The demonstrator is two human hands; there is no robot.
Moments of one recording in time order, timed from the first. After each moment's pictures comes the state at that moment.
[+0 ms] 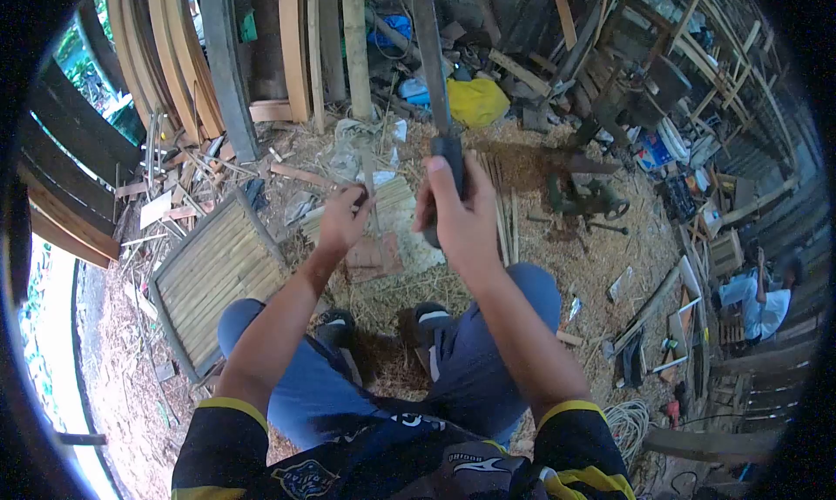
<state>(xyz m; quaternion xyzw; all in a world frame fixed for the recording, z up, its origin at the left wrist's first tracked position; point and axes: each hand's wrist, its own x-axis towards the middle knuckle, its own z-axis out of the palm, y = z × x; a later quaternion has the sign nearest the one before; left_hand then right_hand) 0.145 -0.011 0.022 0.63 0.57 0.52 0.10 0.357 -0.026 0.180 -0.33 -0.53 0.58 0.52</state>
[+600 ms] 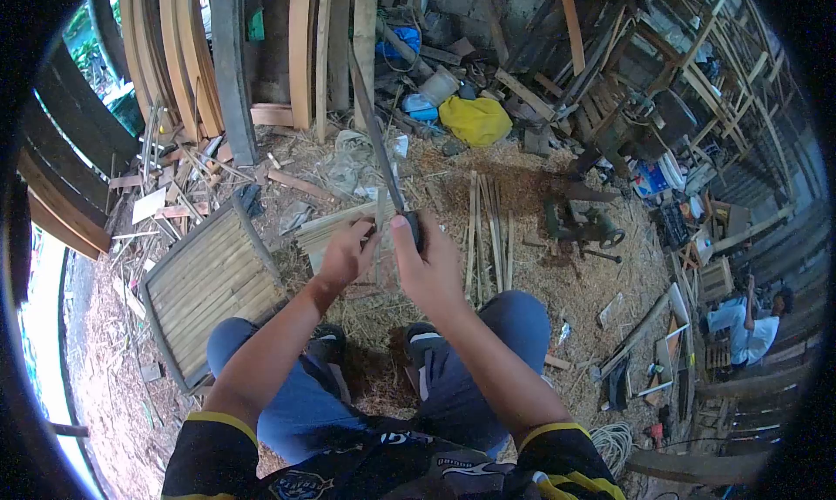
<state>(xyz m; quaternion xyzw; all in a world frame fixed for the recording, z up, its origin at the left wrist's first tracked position) 0.149 -0.017 0.018 0.67 0.53 0.52 0.10 0.324 -0.027 0.138 -0.43 -0.62 0.51 0.41</state>
